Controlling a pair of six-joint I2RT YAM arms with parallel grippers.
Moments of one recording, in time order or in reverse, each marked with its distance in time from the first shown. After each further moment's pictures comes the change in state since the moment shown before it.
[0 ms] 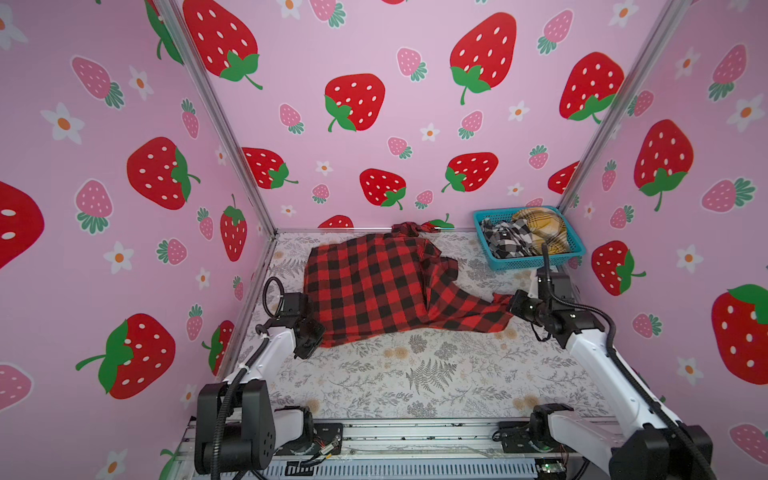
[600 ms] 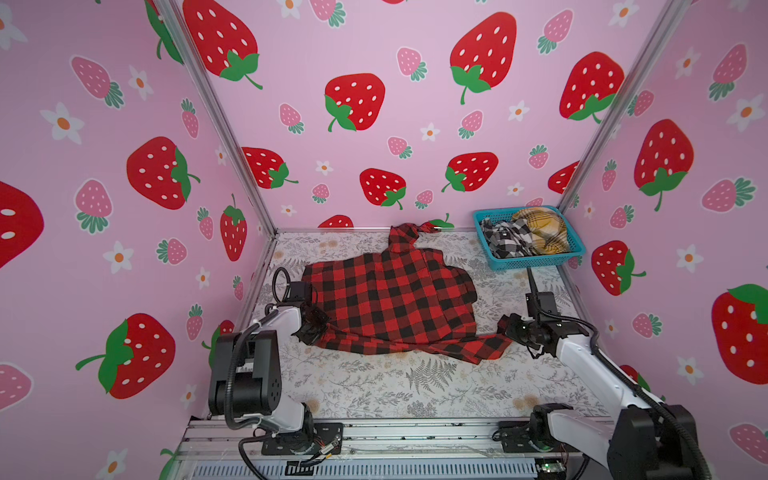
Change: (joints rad) left arm 0.000 0.383 0.204 0.178 0.058 0.043; right arm 0.000 0.143 -0.110 0.021 0.035 0.007
